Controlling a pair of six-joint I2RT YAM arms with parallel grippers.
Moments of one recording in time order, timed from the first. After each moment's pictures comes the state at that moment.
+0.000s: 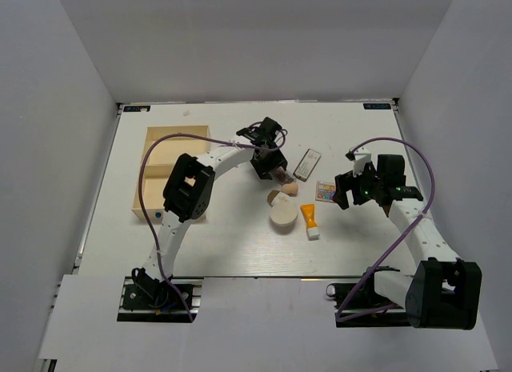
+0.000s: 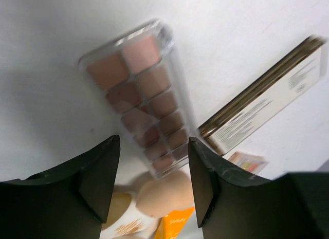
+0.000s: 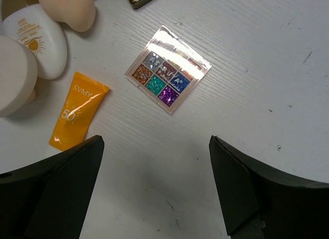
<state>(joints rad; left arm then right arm) -0.65 2.33 1.92 -0.70 0.02 -1.09 0.02 1.12 0.71 -0.42 -0.44 -0.34</state>
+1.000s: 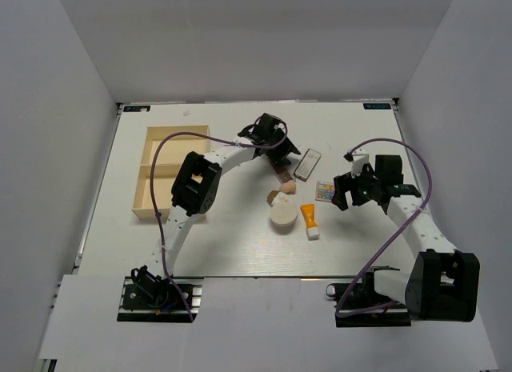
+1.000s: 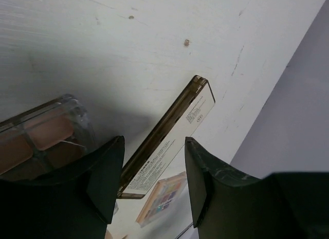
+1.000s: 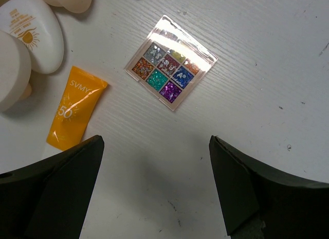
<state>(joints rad) -0.62 2.49 2.02 -0.31 0.23 -1.20 0.02 1.17 0.71 -0.42 -0.45 -0.35</state>
